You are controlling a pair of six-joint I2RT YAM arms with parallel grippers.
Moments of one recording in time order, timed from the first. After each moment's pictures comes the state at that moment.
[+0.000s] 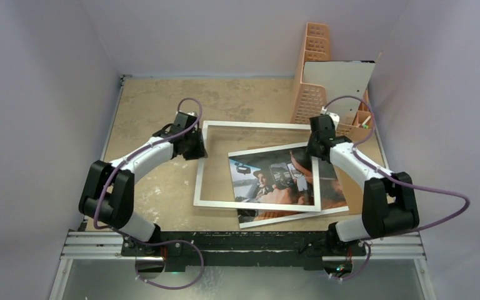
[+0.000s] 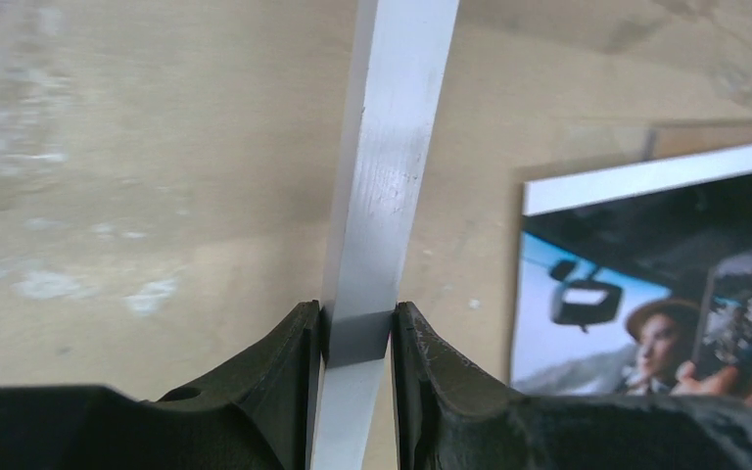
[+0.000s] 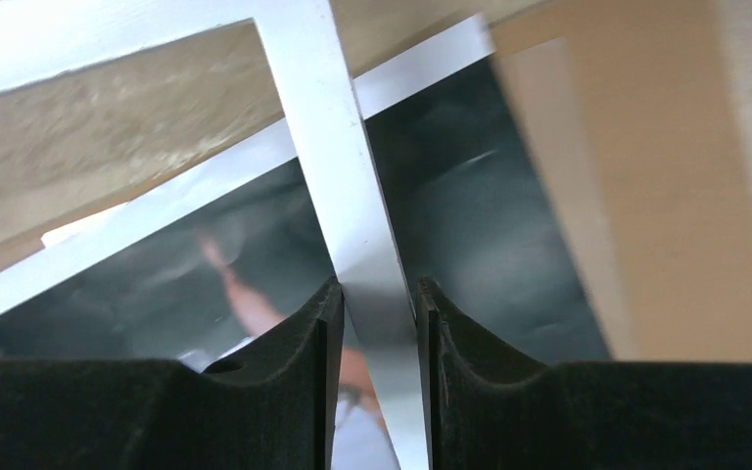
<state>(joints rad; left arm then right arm) -0.40 1.54 0.96 -0.39 0.08 -0.57 0.20 1.42 0.87 -0.40 0.31 0.45</state>
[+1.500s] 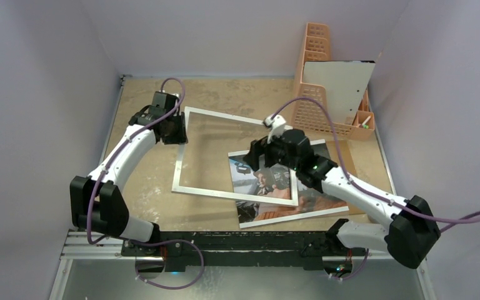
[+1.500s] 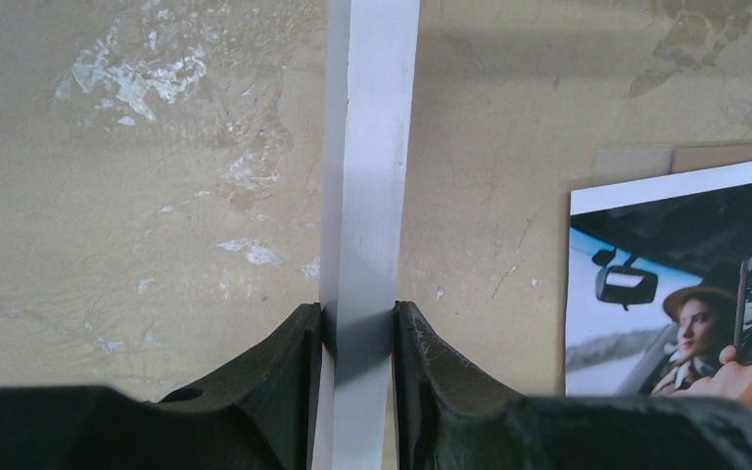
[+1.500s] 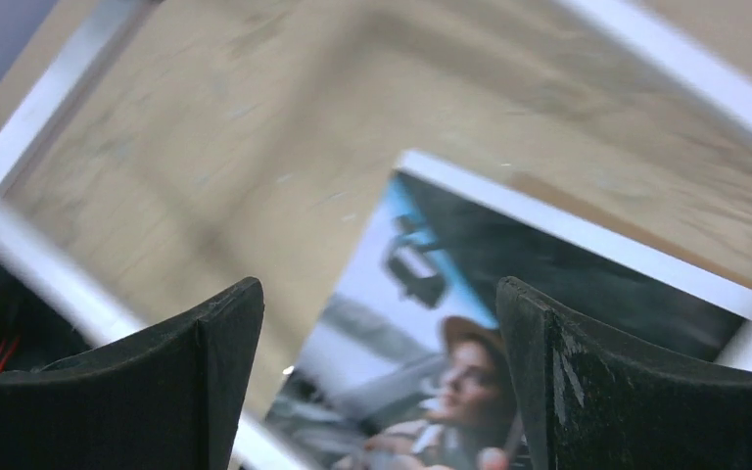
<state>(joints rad) -0.23 1.44 1.19 -0.73 -0.01 -0.34 0.65 1.19 0.78 -0.04 -0.07 0.32</state>
